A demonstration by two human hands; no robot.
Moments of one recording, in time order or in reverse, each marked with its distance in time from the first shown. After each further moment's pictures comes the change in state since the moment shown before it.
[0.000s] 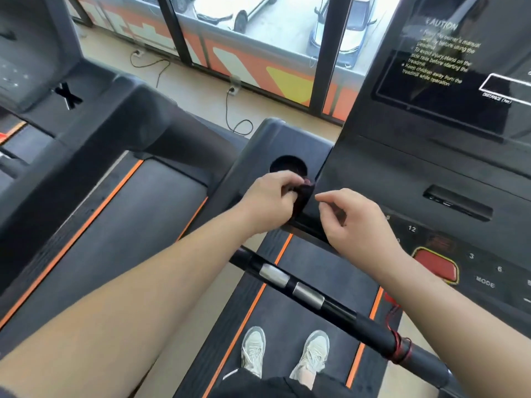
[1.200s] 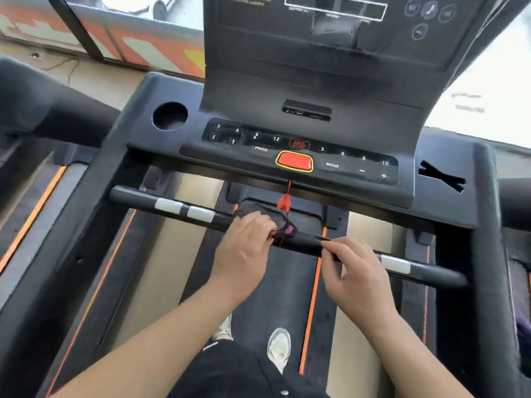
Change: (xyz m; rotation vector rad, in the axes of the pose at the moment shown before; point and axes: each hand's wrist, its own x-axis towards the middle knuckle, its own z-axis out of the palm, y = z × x) left_hand -0.183 0.062 0.220 0.294 0.132 0.462; right_hand -0.306 0.117 -0.077 -0.216 0.302 0.149
